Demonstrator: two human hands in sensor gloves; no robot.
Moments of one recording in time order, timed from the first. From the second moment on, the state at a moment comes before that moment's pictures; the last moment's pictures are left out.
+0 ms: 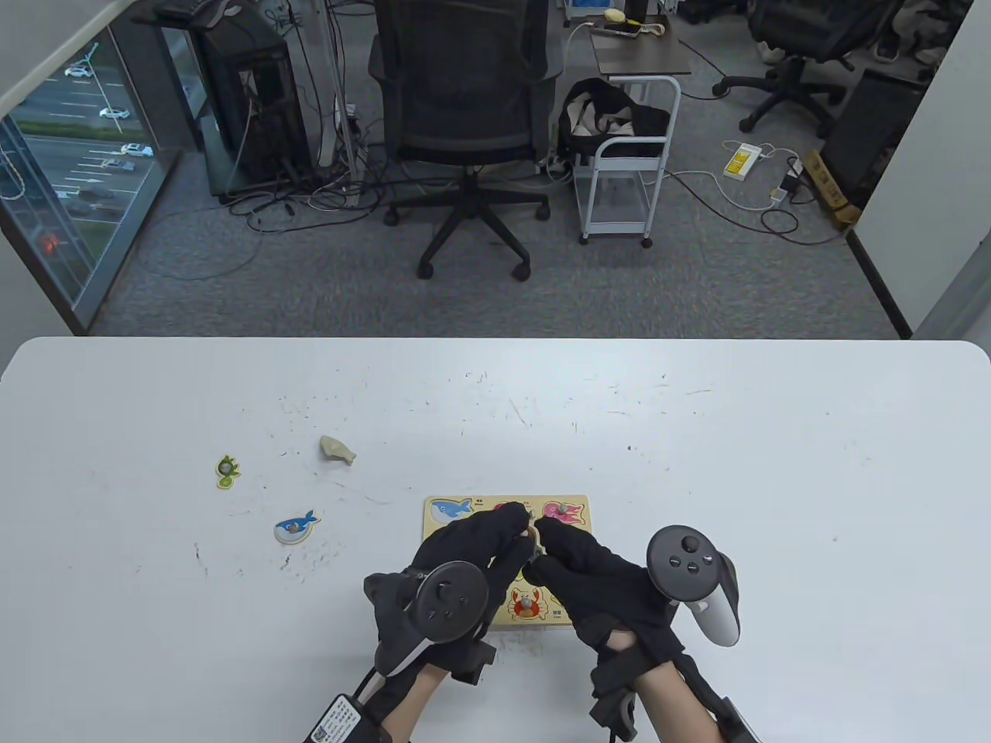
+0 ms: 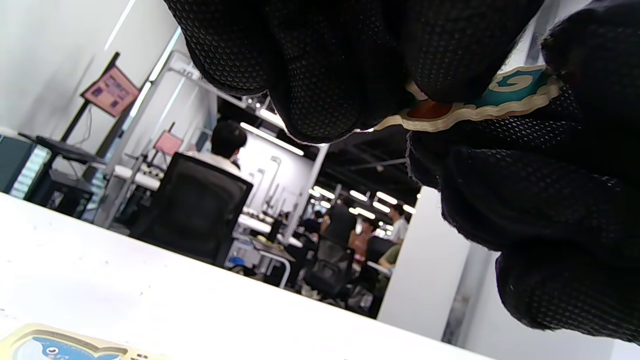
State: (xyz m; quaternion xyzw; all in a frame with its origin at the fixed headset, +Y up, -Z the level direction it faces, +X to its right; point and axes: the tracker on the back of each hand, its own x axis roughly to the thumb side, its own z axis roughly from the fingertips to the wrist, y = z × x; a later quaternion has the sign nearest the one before) left_hand -0.090 -0.654 -0.280 0.18 -0.12 0.22 0.95; right_hand 0.132 -0.684 -0.291 0.19 0.13 0.82 0.52
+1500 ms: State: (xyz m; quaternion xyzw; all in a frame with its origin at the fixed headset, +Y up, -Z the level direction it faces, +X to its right) left_hand -0.052 -0.683 -0.308 0.00 -0.16 -0.22 0.96; right_hand 0.210 -0.662 -0.303 -0.04 -0.04 0.98 0.21
